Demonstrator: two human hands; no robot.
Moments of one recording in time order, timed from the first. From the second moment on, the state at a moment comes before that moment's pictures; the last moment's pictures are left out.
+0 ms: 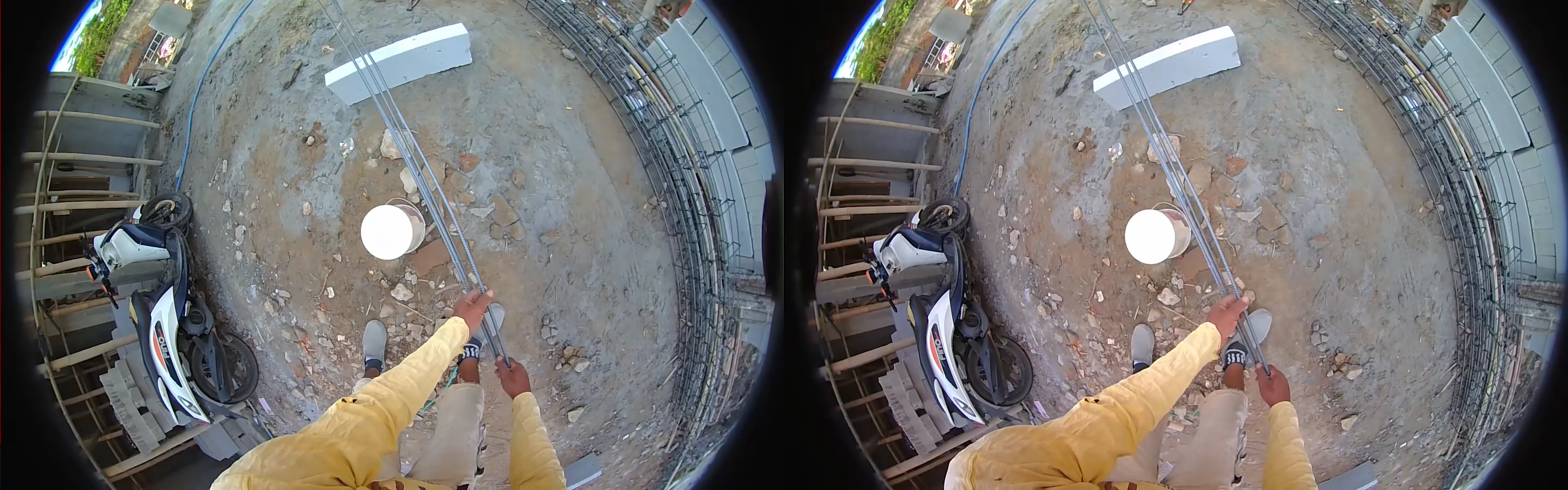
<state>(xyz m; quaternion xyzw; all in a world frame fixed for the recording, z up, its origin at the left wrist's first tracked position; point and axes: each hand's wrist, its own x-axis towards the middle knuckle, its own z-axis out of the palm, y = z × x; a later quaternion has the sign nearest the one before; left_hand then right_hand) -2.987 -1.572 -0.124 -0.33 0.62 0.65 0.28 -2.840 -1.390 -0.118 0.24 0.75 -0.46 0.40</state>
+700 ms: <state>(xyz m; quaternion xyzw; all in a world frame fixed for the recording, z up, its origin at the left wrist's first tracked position) -3.053 -1.515 -0.286 -0.35 0.60 0.61 0.38 -2.931 -1.318 -0.270 0.27 0.69 -0.45 0.50</state>
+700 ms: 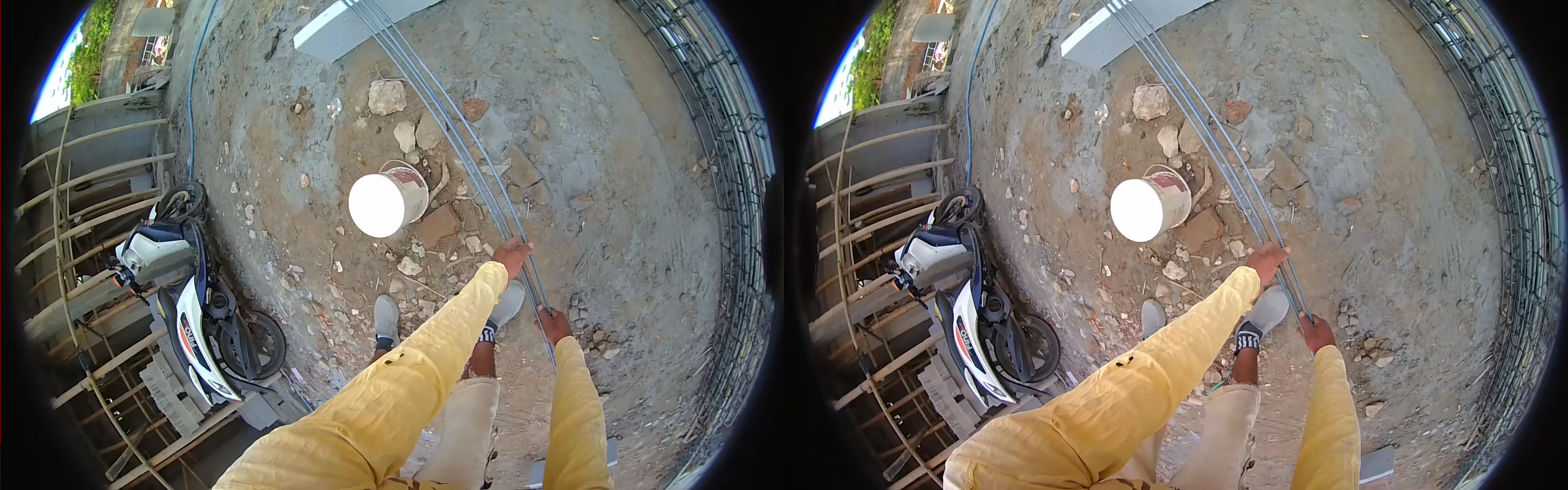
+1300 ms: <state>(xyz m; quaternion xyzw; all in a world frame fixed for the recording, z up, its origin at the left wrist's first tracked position) -3.046 -1.534 -0.288 -0.51 0.50 0.60 0.34 -2.932 -1.306 -0.276 0.24 0.80 -0.32 0.46</state>
